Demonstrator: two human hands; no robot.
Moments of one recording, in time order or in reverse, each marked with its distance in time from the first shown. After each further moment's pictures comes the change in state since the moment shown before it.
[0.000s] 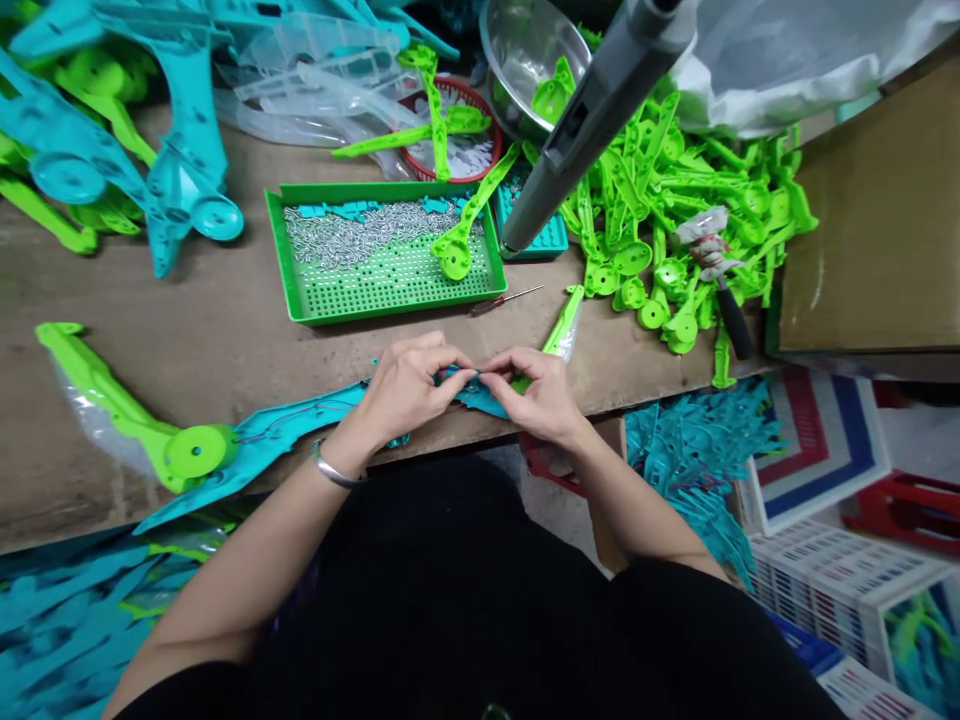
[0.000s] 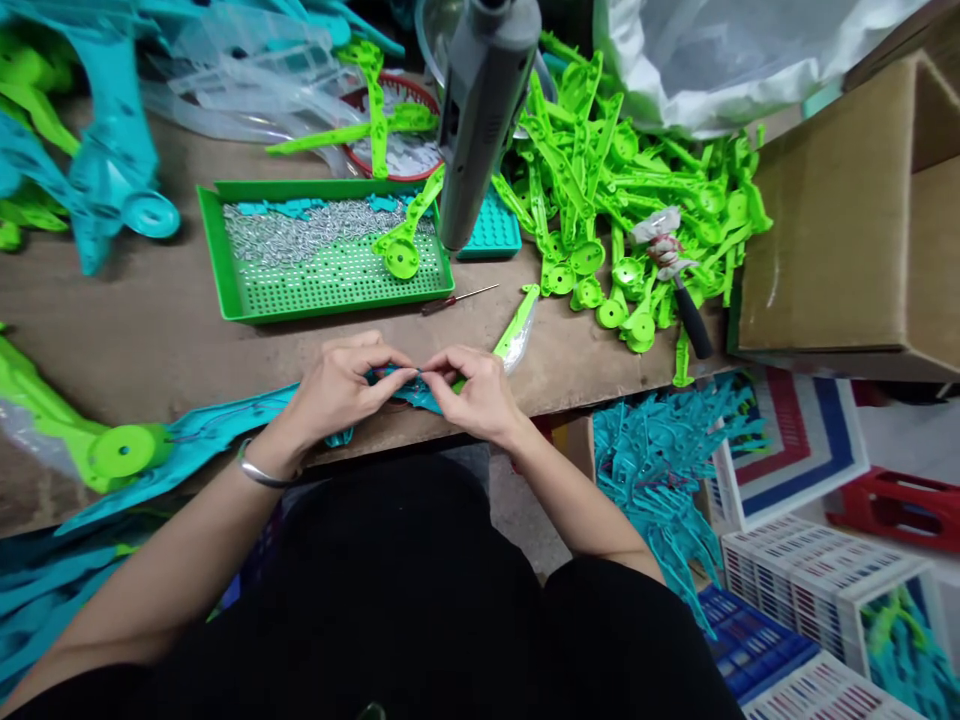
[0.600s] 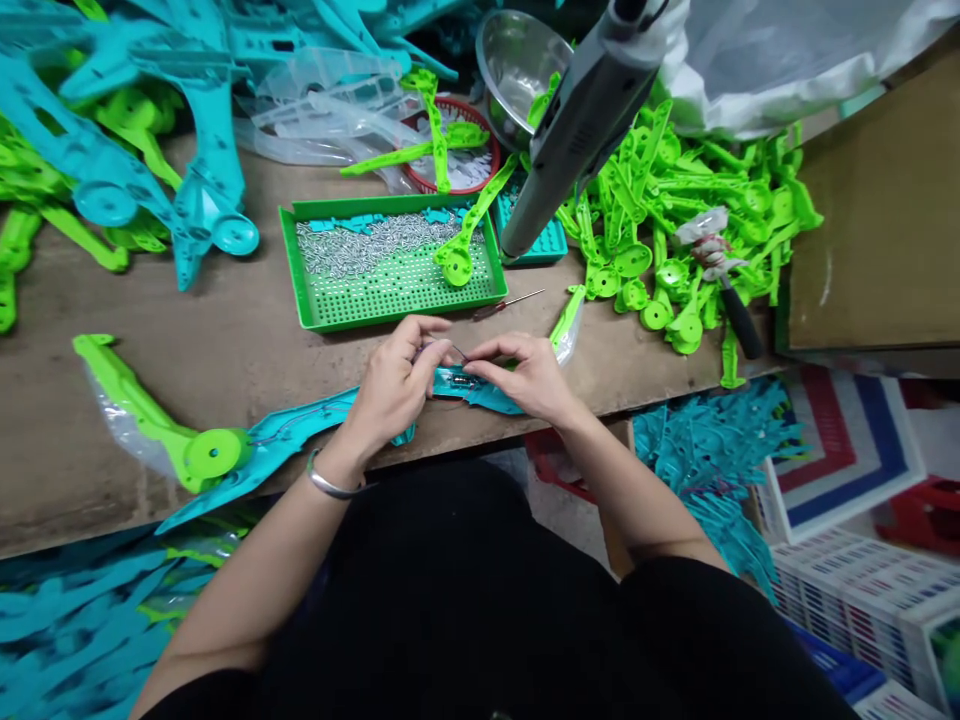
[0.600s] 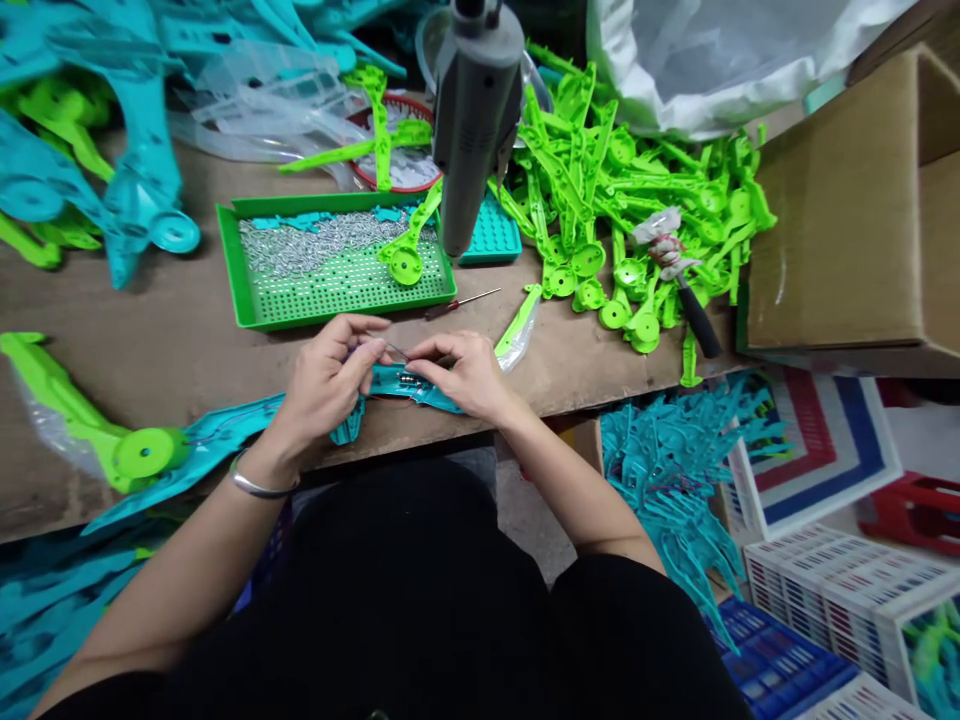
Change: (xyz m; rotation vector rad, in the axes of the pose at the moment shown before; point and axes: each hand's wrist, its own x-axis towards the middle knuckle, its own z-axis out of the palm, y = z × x) left_hand -0.003 0.004 -0.008 -0.322 0.146 -0.303; right_hand 0.027 0.006 0.006 0.142 -0.053 -0.028
